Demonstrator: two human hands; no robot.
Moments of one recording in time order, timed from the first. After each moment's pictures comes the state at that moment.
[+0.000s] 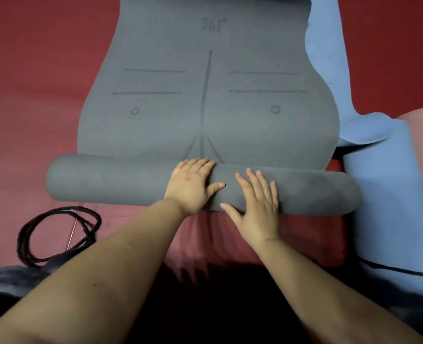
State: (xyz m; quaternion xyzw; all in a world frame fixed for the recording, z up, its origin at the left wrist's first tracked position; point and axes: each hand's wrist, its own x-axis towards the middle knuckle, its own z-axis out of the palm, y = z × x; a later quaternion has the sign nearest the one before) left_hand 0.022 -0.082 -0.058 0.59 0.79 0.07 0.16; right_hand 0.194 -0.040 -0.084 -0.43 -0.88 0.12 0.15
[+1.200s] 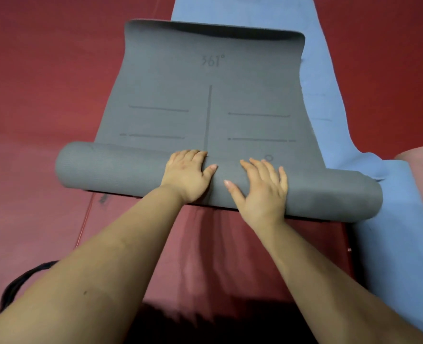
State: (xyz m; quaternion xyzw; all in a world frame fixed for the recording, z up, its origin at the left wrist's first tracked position) left_hand -0.043 0.004 -0.034 0.56 0.82 0.07 0.13; right_hand 0.123 0.049 -0.048 -0.46 -0.86 0.06 0.20
